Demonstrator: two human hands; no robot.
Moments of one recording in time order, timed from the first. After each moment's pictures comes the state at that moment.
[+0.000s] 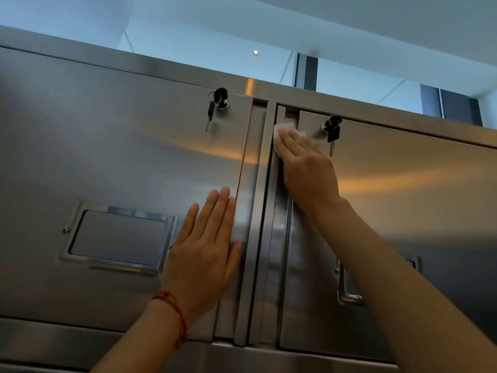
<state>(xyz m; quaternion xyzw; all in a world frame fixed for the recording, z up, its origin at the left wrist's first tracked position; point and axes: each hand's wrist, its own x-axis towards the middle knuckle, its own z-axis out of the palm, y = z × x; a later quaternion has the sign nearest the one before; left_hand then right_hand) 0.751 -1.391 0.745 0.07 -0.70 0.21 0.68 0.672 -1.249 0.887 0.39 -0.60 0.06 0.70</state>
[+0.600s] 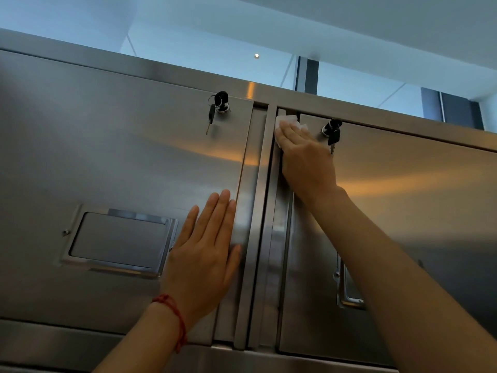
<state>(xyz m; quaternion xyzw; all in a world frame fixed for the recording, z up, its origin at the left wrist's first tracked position) 0.751 -1.391 0.745 0.07 -0.70 0.21 0.68 0.673 -1.254 0.906 0.38 -0.58 0.09 0.71</state>
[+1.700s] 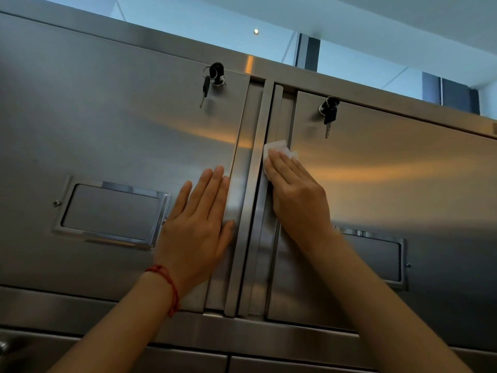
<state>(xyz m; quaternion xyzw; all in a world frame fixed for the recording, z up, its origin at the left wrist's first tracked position) 0.753 -1.390 0.745 0.08 -0.69 0.22 0.68 0.664 -1.247 0.820 0.44 -0.52 0.11 0.72</state>
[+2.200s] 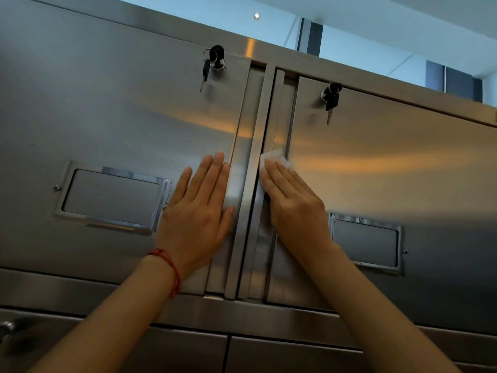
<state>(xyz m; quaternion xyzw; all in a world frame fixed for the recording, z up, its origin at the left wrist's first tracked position) 0.753 -1.389 0.746 0.07 -0.70 0.22 0.68 0.663 -1.242 0.785 0.46 -0.53 0.09 0.71</state>
